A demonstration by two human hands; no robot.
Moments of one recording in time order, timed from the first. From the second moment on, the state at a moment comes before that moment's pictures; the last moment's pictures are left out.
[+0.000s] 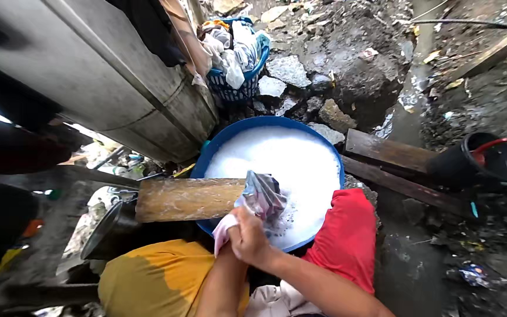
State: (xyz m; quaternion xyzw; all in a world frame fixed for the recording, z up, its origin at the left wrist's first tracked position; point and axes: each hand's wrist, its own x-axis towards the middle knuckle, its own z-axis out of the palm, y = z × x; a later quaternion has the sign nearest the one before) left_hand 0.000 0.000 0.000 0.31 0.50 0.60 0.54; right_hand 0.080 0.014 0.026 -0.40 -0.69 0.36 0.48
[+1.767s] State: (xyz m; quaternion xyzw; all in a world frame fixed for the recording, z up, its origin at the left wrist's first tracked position) left_hand -0.028 0.098 0.071 0.42 0.31 0.51 0.69; right_hand 0.130 0.110 -0.010 -0.46 -0.56 0.56 0.39
